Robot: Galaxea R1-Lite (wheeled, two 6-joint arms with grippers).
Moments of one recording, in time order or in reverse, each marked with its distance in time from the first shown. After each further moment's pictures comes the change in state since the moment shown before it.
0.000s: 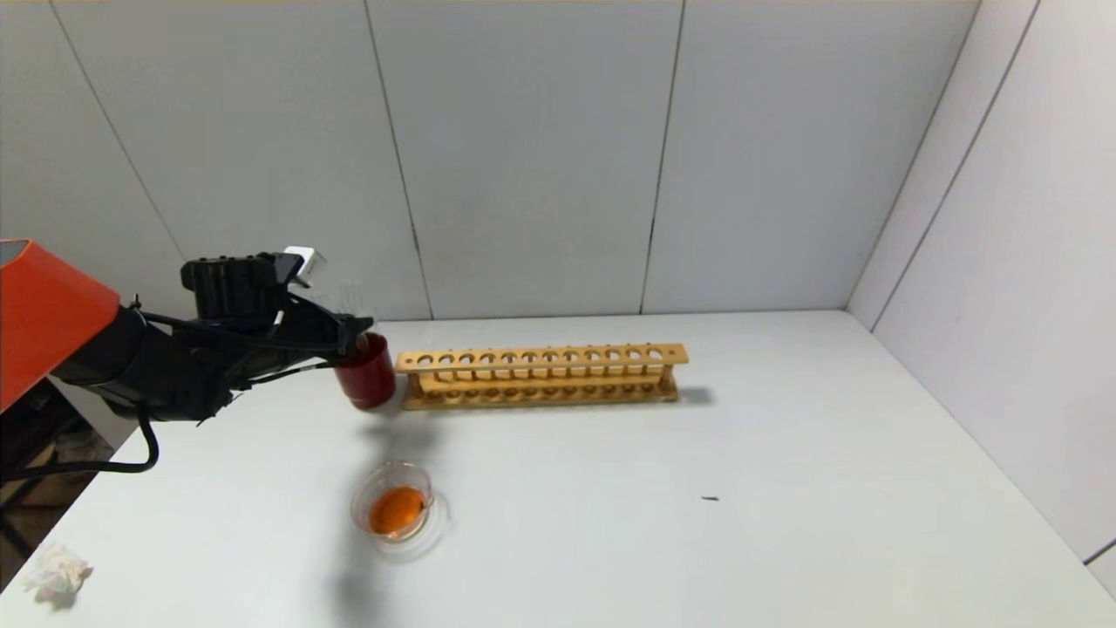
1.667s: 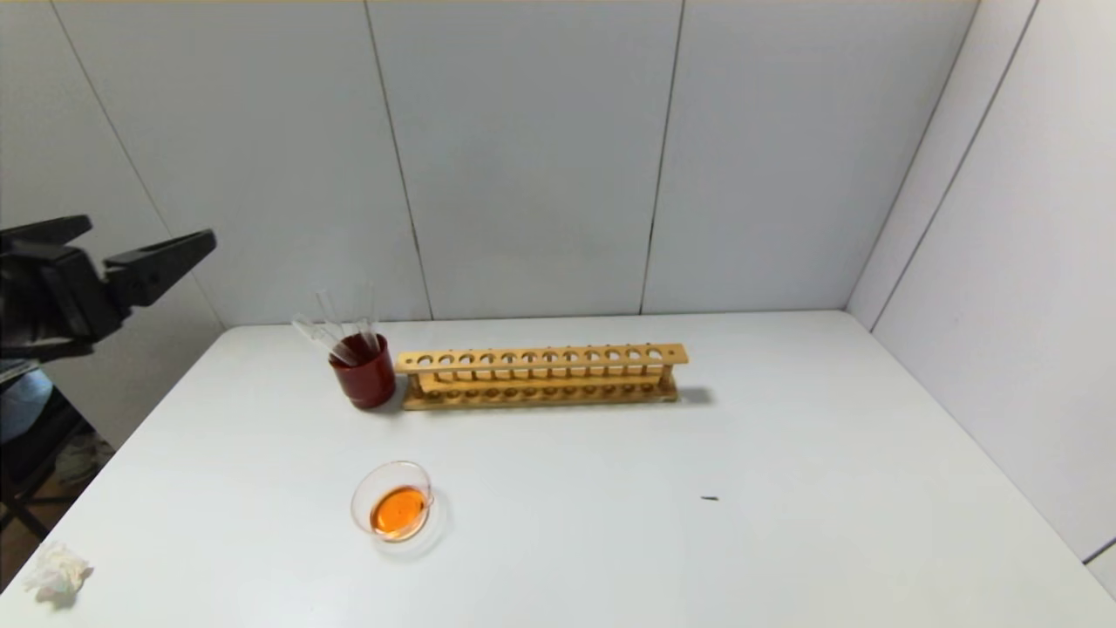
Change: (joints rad) left arm -0.014 -0.976 0.363 0.248 0.188 -0.003; right arm 0.000 0.000 0.000 0.000 0.000 0.000
